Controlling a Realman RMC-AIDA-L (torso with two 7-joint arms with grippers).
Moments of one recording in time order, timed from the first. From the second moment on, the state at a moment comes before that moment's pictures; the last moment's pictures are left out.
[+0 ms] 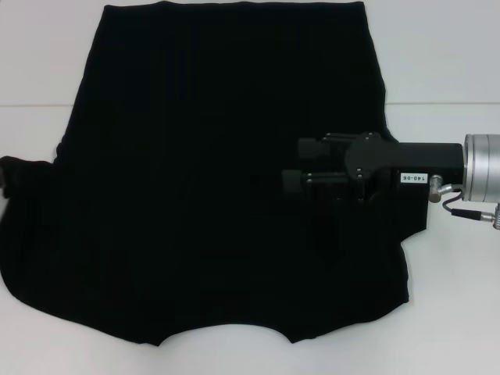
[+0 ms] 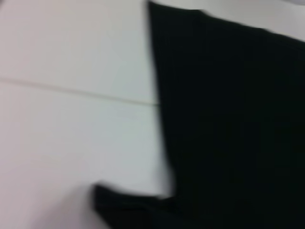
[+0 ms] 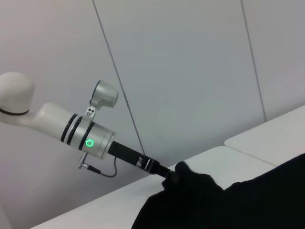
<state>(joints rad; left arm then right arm) -0.60 -2.06 0.35 0.93 2.59 1.14 -2.19 0.72 2.09 -0.72 -0.65 -1.94 -1.55 1.55</state>
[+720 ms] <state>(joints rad) -0.65 -2.16 0.66 0.92 2.40 1.21 -2.11 0.68 2.06 -0.72 -0.66 -1.87 -1.56 1.56</state>
